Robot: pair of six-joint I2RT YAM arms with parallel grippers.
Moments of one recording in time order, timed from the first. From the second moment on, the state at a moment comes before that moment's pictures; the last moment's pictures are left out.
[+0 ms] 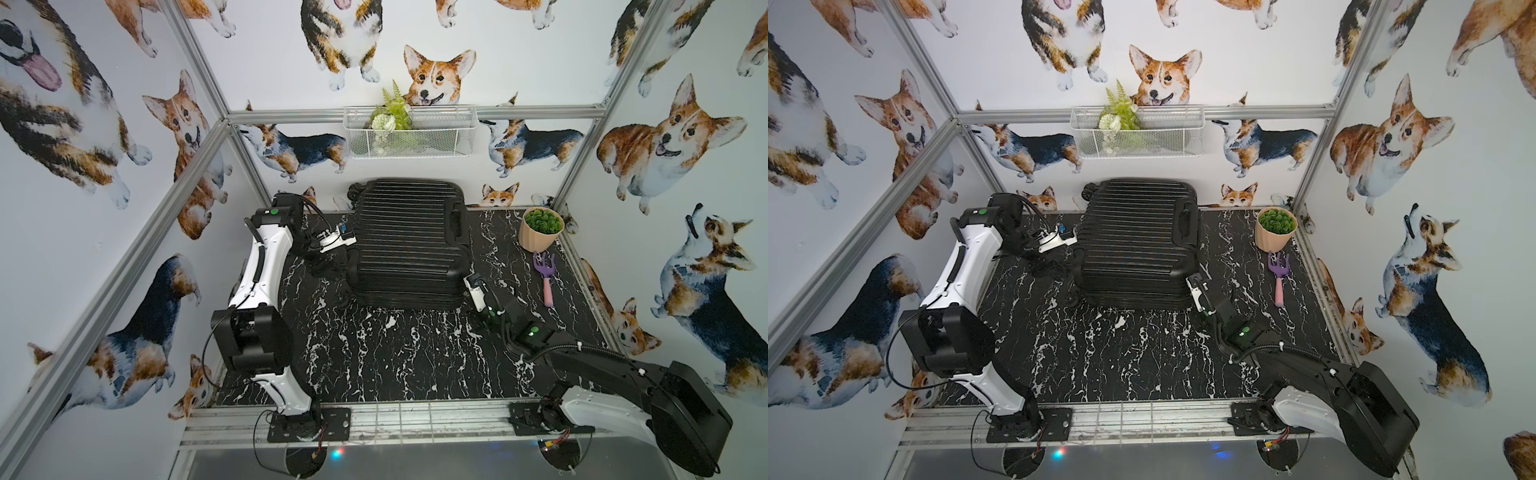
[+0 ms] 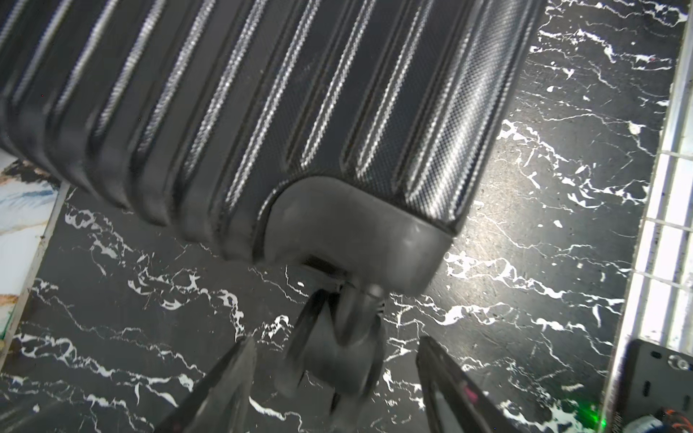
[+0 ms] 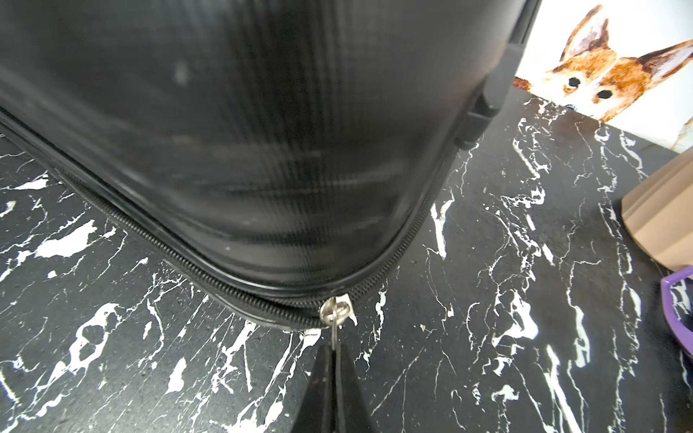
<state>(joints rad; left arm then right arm) 0.02 1.71 1.69 -1.31 0.51 1.29 0.75 1.09 0.49 0.00 0.27 0.05</state>
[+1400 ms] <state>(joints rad) -0.09 1.70 1.54 -1.18 0.35 1.27 0.75 1.01 0.49 -0.10 0.04 0.06</state>
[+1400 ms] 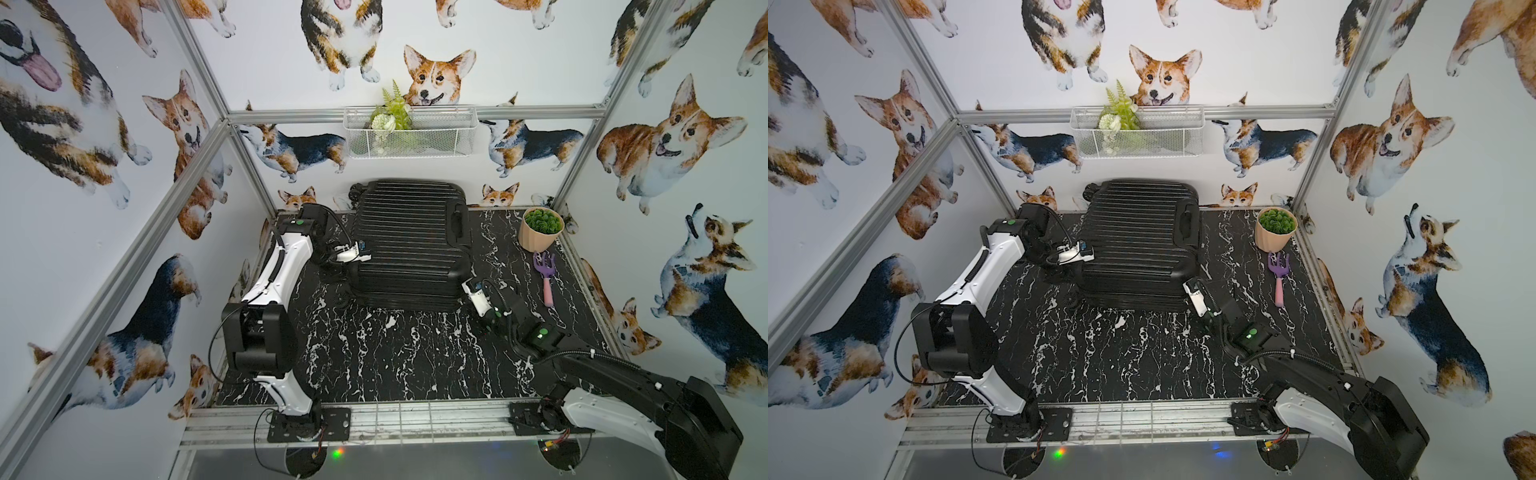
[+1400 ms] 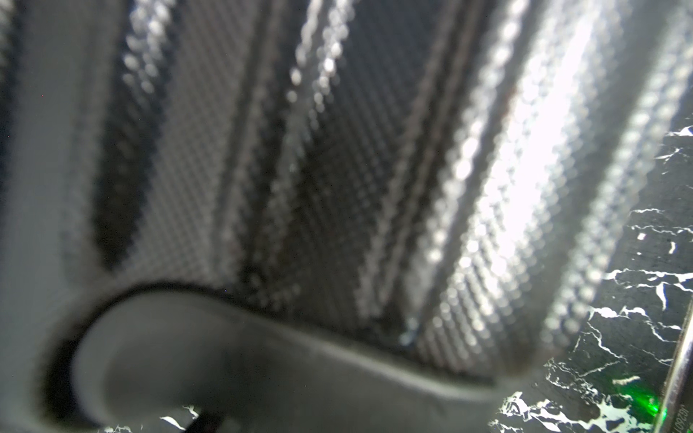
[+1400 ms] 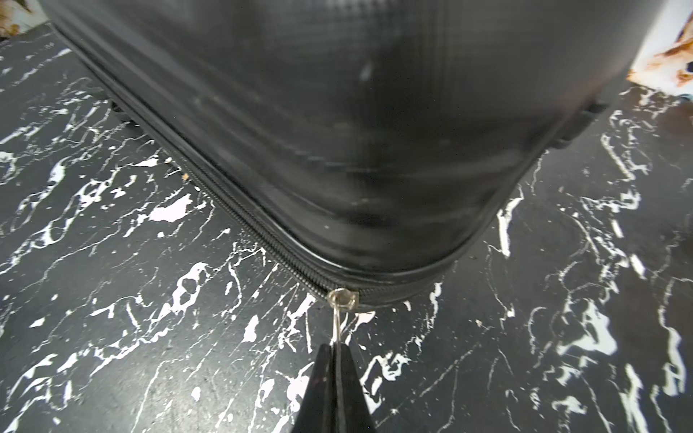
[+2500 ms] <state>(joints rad) -0.16 1.49 1.33 -1.08 0.36 1.09 0.75 1.20 0.50 0.10 0.07 0.16</state>
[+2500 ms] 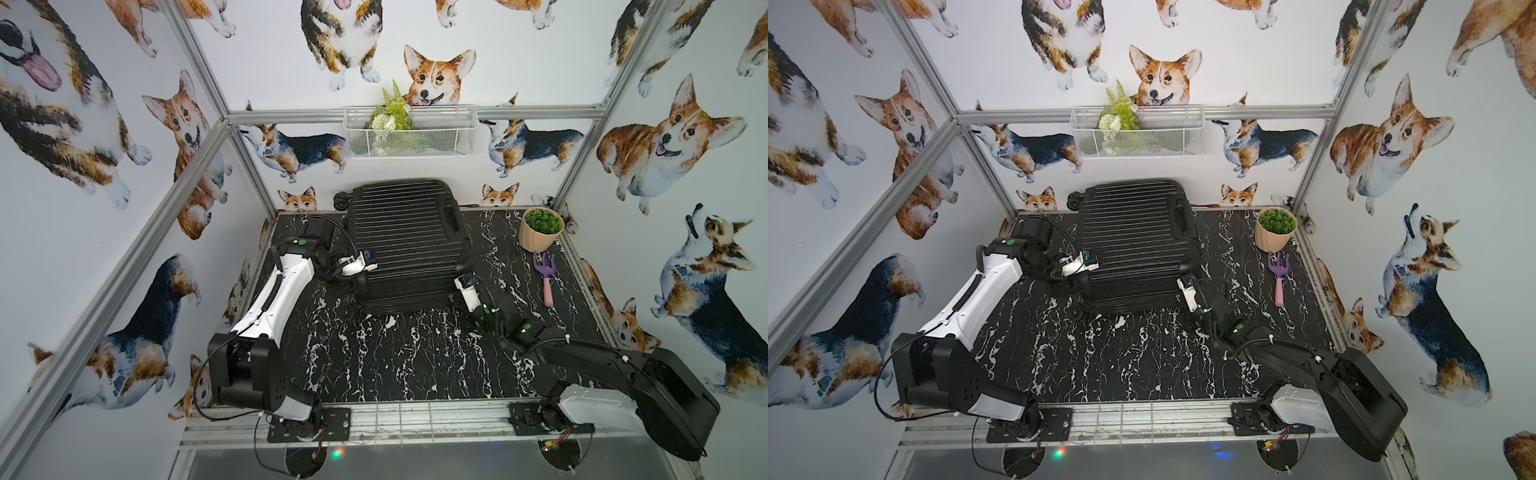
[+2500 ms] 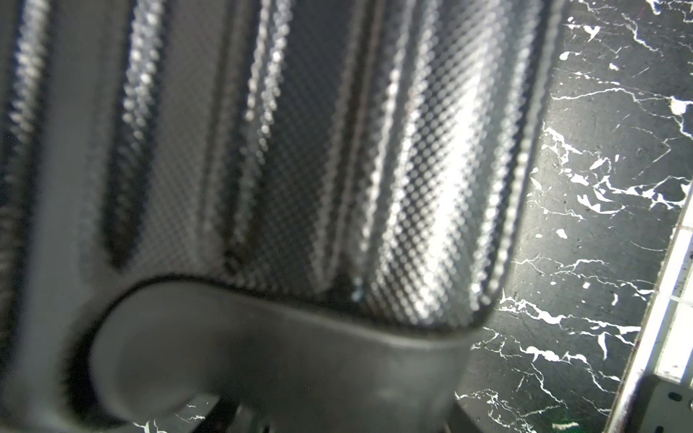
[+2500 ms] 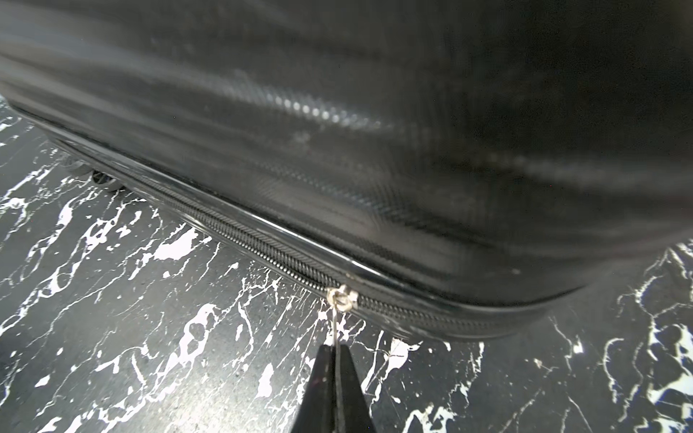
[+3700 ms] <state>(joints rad) -0.17 1.45 1.31 -1.08 0.35 1.13 0.53 1.29 0.51 0.19 -0.25 0.09</state>
